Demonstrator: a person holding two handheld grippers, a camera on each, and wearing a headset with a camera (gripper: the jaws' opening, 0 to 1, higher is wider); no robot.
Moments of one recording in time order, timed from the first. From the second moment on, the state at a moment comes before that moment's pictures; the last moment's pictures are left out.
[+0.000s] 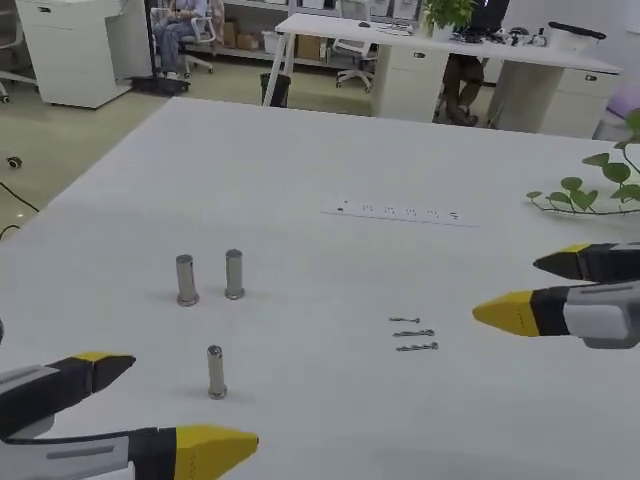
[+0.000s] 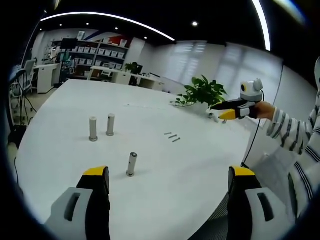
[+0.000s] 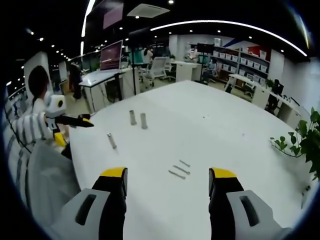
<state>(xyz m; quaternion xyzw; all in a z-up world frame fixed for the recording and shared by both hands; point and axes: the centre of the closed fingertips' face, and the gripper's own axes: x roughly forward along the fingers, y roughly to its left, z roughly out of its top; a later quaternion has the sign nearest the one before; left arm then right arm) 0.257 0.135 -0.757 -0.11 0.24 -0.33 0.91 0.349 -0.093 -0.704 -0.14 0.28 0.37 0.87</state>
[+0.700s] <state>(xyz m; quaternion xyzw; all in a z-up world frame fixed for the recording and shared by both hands) 0.252 0.137 -0.757 -0.12 0.24 -0.32 0.91 0.382 -0.079 -0.669 -0.14 0.28 0.40 0.86</state>
